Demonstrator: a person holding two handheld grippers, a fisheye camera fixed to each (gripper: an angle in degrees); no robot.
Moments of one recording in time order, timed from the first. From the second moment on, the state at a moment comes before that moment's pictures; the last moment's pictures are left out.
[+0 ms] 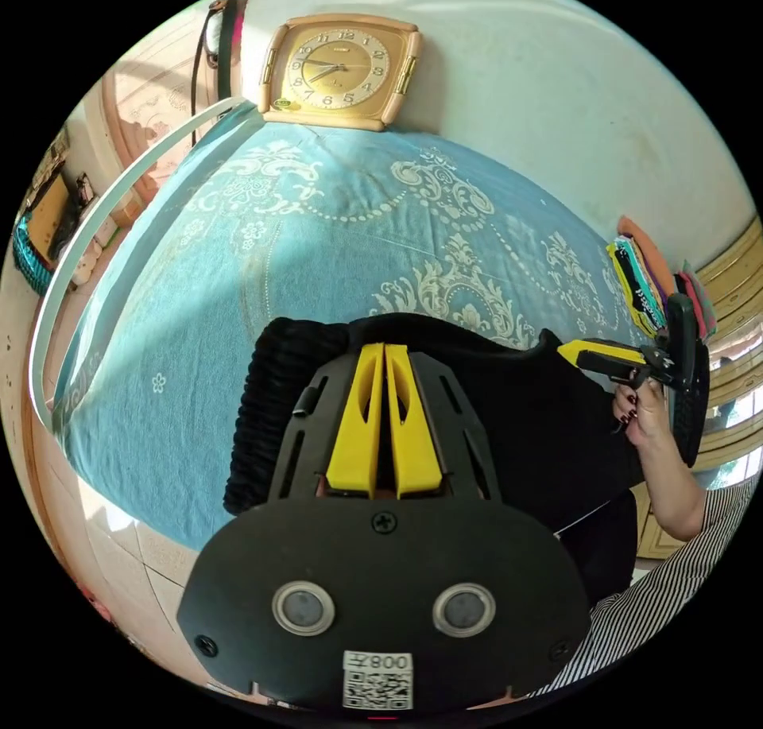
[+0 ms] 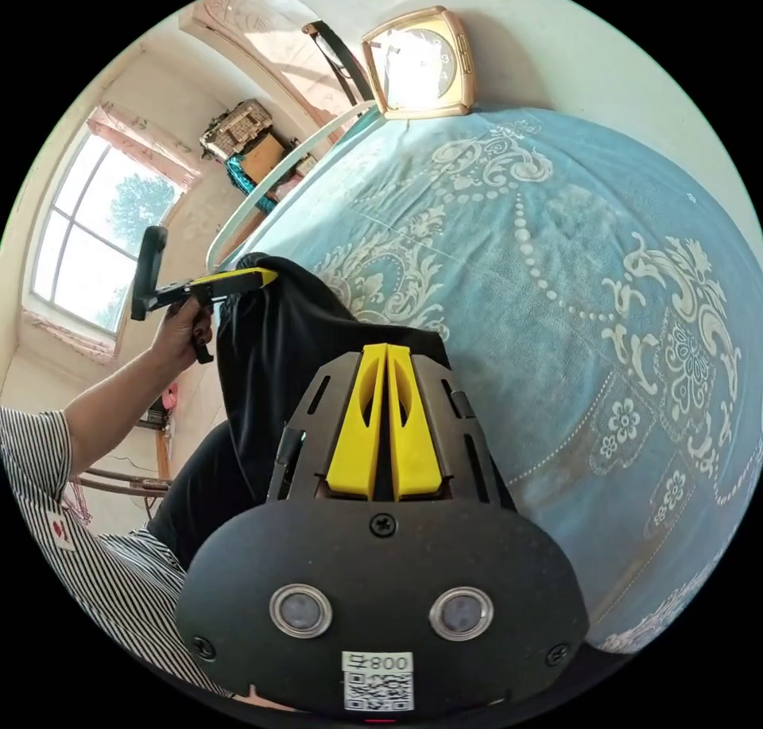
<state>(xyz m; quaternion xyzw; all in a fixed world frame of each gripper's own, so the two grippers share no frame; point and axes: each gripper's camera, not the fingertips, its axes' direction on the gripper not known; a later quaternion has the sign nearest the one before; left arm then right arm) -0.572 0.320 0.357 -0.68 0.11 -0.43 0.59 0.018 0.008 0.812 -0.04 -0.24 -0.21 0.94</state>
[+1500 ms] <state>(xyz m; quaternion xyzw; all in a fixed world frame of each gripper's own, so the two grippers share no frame) -0.119 0.201 0.444 -0.59 0.57 -0.41 0.41 0.378 0.400 0.747 -0.04 -0.16 0.07 0.98</state>
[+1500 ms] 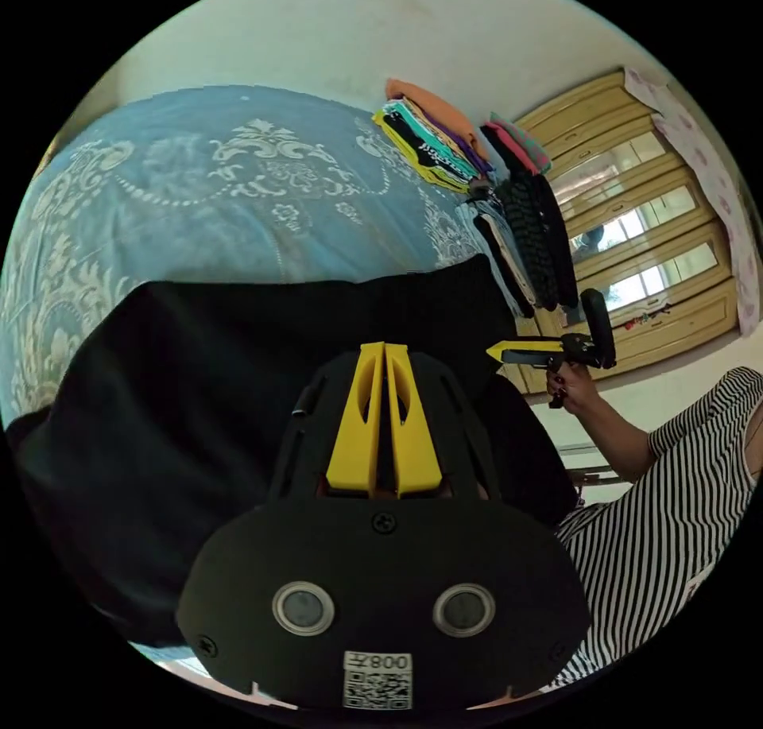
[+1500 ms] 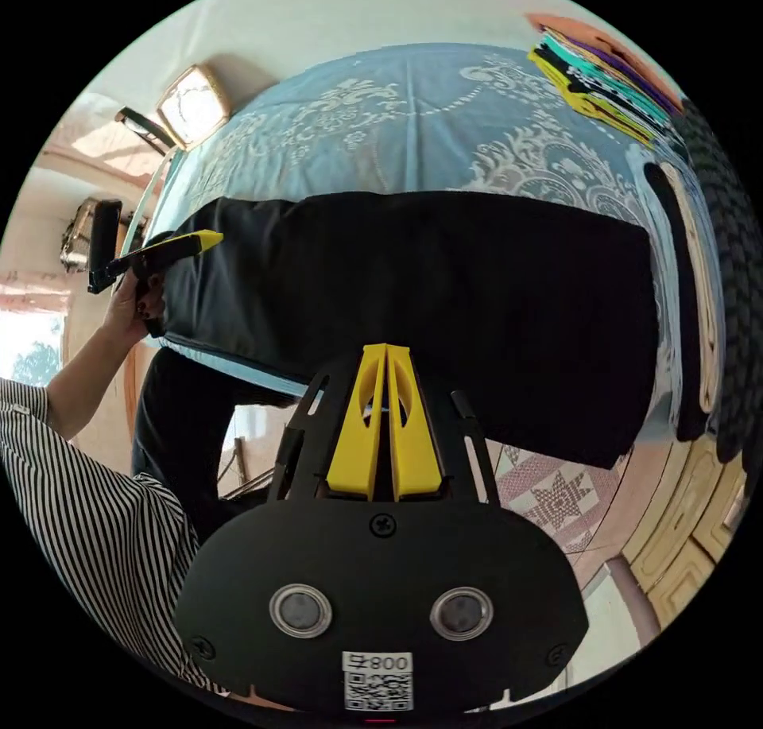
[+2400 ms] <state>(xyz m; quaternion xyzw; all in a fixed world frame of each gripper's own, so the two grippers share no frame) 0.438 -0.015 0.554 -0.50 0.74 -0.22 0.41 0.685 0.758 0.753 0.15 -0.29 0.48 0.81</state>
